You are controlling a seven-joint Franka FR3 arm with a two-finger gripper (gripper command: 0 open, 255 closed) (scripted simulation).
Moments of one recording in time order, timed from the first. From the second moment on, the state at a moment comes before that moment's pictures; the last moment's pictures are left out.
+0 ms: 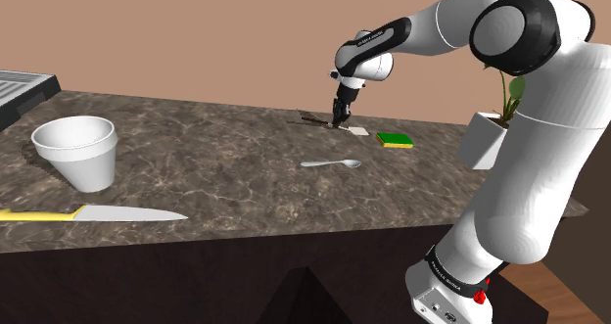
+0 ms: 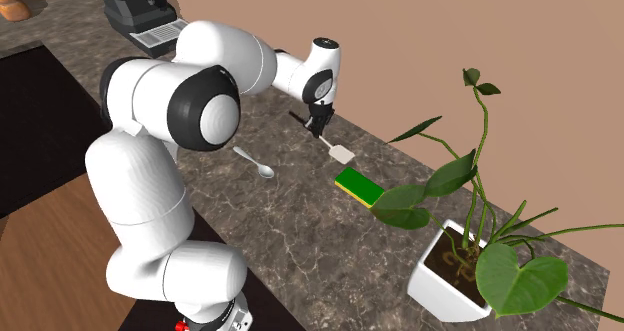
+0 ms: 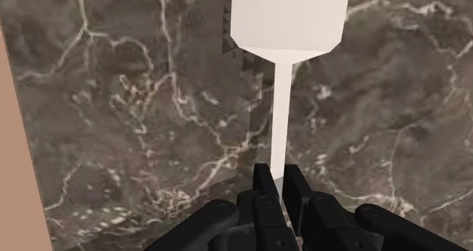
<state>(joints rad) 0.19 0.22 -0.46 -2.03 0.21 2.23 -1.46</state>
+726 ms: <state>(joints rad) 0.20 0.15 -0.47 -1.96 0.16 2.11 -1.41</state>
